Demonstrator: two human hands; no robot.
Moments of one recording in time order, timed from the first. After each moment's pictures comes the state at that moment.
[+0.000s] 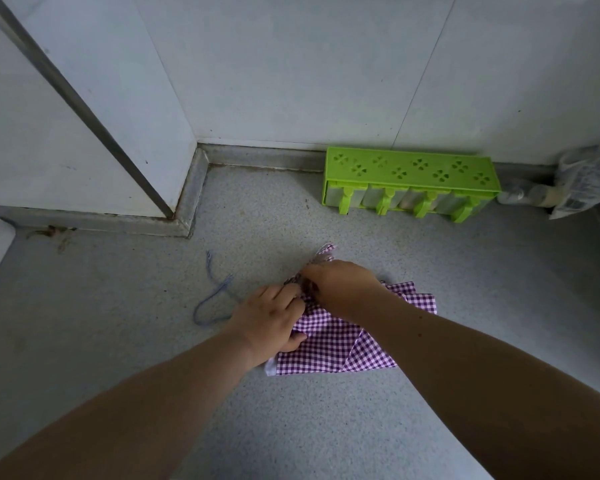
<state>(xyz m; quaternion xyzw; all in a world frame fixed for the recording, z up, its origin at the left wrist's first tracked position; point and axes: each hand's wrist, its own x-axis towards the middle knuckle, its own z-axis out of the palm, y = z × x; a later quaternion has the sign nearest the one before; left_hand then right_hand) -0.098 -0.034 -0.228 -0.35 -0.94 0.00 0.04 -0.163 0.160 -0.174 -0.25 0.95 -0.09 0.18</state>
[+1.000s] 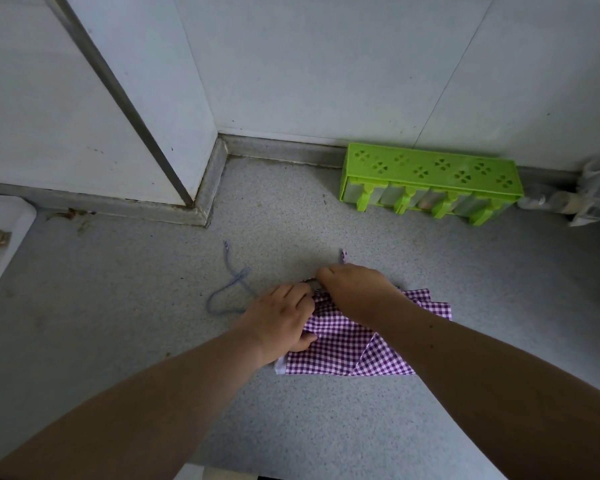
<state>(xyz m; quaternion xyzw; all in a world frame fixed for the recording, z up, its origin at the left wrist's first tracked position) -0.085 -0.040 -0.223 -0.33 -0.94 -0.03 -0.02 -0.150 0.155 -0.173 -0.30 0.93 -0.02 0.20</state>
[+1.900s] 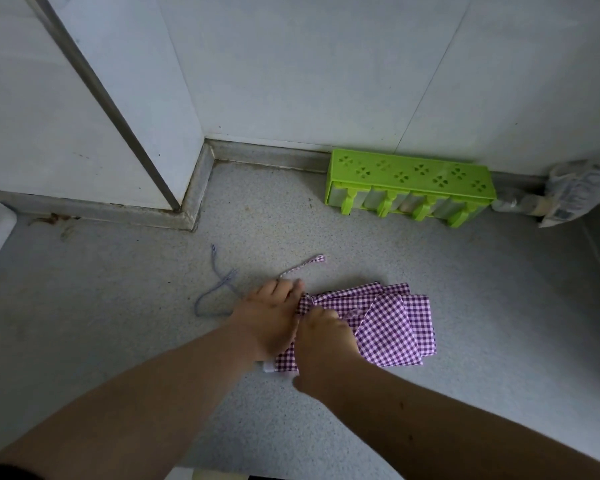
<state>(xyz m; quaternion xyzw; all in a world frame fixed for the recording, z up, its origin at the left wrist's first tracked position) -0.093 -0.023 -0.202 -0.19 -0.96 -0.02 -0.20 -0.059 0.107 -0.149 -0.15 0.94 0.10 0.28</state>
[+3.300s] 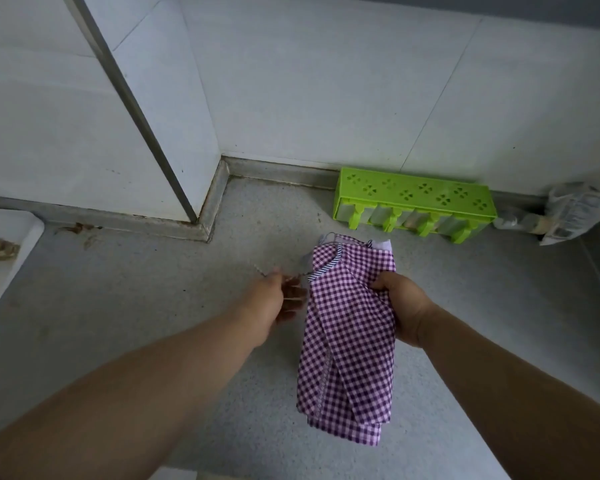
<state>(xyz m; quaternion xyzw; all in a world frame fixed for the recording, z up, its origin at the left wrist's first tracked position) -0.122 -0.019 -0.160 0.36 -0.62 -0.65 -0.23 -0.130 0.201 -0.111 0.35 0.57 -0.68 0.31</state>
